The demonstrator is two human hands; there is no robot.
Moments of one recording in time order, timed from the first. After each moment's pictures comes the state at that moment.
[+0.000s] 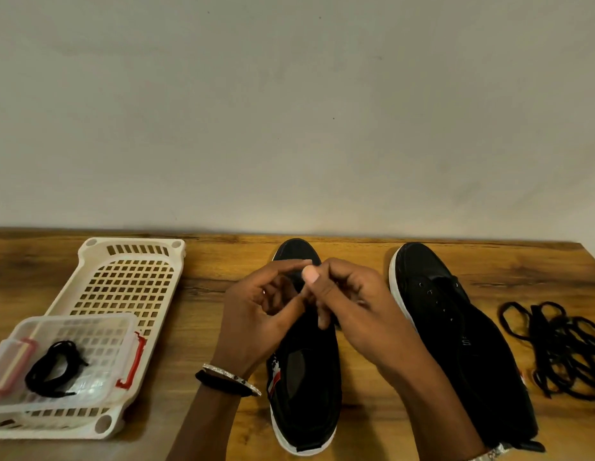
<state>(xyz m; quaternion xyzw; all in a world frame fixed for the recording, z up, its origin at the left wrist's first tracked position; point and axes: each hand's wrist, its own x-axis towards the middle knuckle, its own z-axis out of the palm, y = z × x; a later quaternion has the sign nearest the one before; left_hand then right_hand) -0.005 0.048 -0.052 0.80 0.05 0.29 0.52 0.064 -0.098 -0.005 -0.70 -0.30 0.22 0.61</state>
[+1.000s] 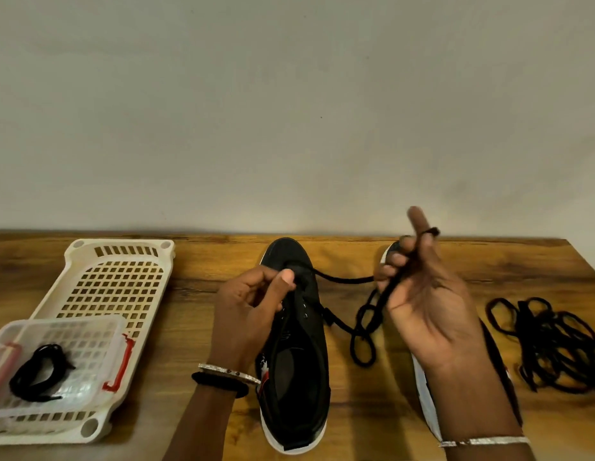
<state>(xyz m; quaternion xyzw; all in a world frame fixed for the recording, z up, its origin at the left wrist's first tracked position) 0.000 0.034 -0.051 0.73 0.18 0.27 0.61 0.099 -0.146 -0.003 -0.32 -0.02 0.22 0.92</state>
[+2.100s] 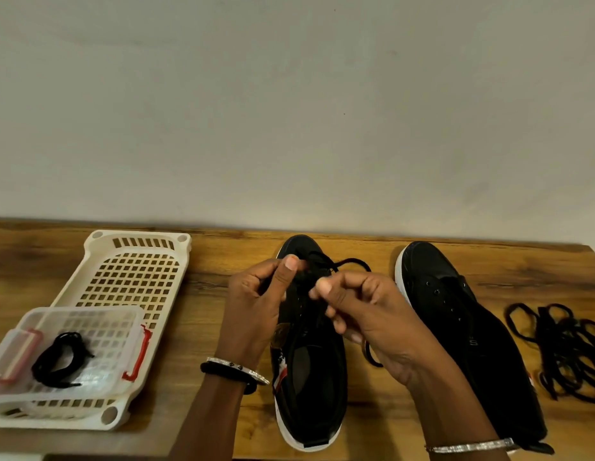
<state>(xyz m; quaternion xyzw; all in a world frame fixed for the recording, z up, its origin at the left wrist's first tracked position) -0.003 0.047 -0.046 0.69 0.18 0.25 0.65 0.069 -0.104 -0.016 -0.67 -0.16 0.32 0.65</state>
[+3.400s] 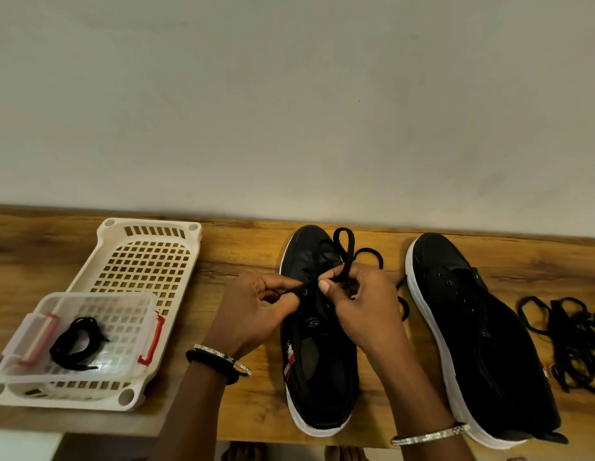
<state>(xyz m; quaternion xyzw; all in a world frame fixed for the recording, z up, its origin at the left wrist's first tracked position) -0.027 0.073 -0.050 0.81 0.16 0.10 0.55 0.062 -0.076 -0.053 -0.85 -0.15 0.12 0.49</state>
